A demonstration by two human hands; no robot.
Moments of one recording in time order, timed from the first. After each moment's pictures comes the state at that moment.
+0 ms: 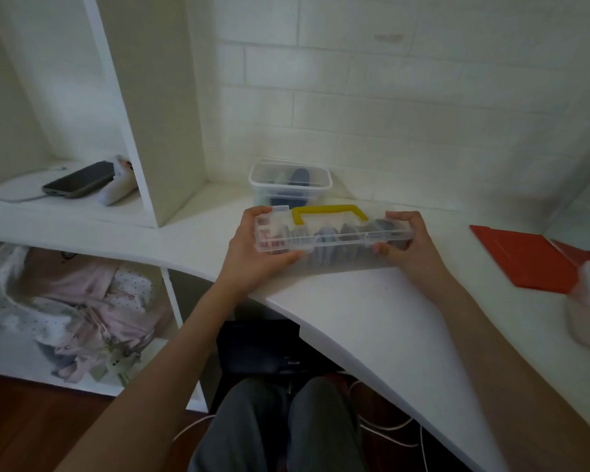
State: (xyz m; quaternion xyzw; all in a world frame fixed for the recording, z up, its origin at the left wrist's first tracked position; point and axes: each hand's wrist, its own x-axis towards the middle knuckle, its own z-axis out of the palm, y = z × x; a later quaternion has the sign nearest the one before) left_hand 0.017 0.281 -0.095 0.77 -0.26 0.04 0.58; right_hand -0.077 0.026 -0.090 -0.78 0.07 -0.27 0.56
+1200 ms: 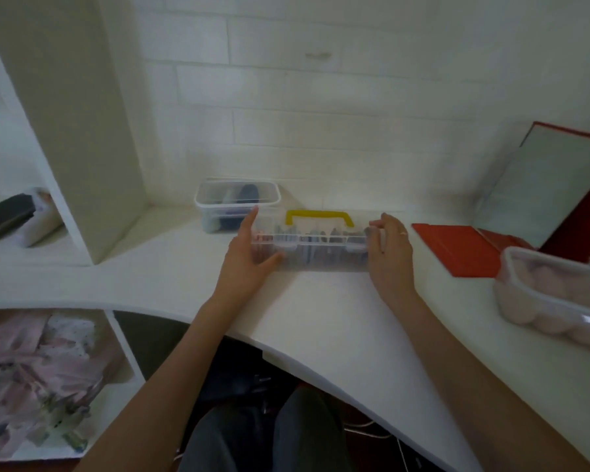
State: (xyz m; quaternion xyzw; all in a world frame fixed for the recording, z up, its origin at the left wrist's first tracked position) left_hand 0.023 0.220 -0.089 0.76 -0.32 0.02 0.56; right_hand -0.089 0.013 -0.089 -0.81 0.22 -0.45 0.30
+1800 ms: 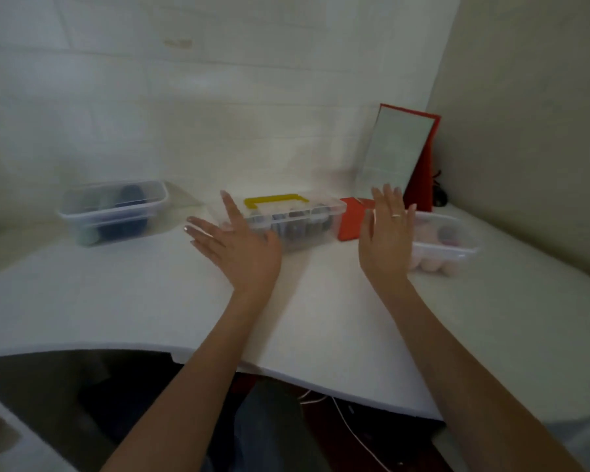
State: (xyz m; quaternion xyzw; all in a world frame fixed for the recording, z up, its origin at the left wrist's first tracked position) left_hand -0.083 0.094 -0.080 0.85 -0.23 0.09 0.46; right_hand -0.221 -0.038 -0.070 -0.79 0.39 -0.48 0.00
